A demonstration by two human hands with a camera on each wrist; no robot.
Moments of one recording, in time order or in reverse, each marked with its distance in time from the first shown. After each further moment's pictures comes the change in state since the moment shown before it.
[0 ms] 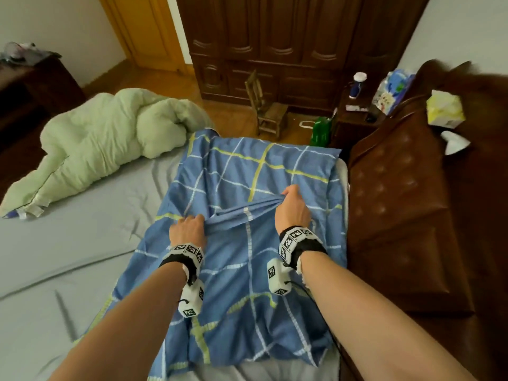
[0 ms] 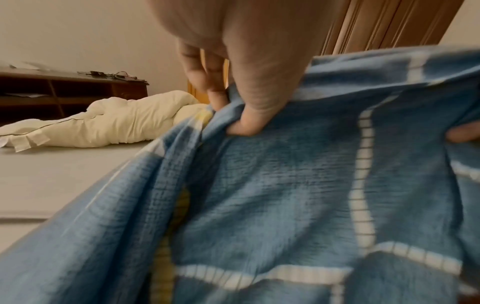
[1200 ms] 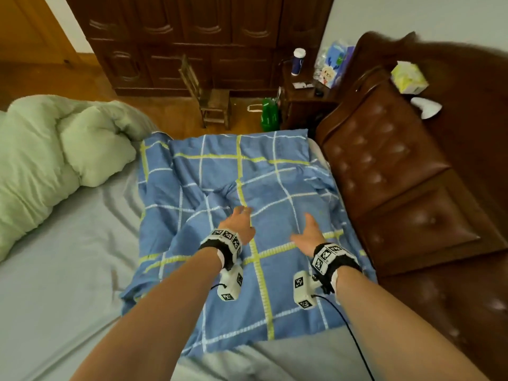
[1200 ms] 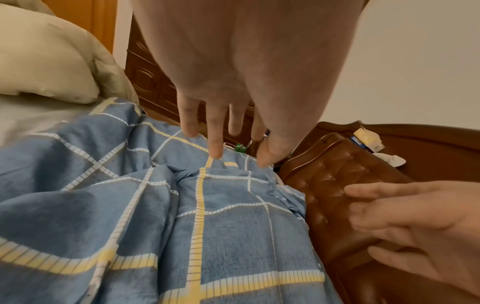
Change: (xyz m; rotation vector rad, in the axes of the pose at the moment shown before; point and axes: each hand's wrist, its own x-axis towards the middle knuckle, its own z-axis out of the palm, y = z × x) left_hand 0.184 -0.030 0.052 -0.275 -0.431 0.587; right_hand -0.009 -0.021 0.143 0.180 -0.249 0.494
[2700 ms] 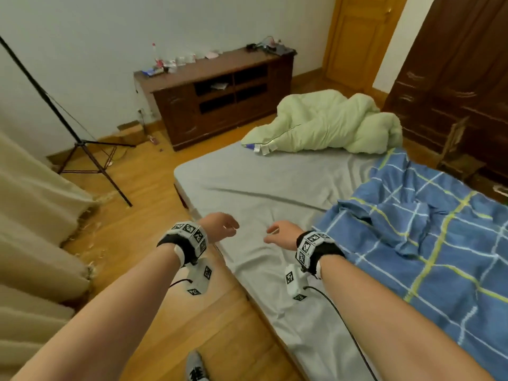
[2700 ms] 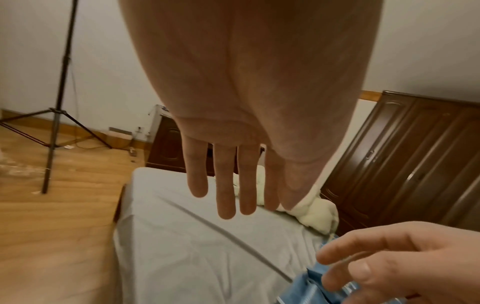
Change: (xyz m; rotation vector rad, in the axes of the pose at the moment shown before) left_hand -0.872 -0.191 0.186 -0.419 0.330 -0.697; right_hand -0.660 0.008 0.308 -0.825 -0.894 -0.828
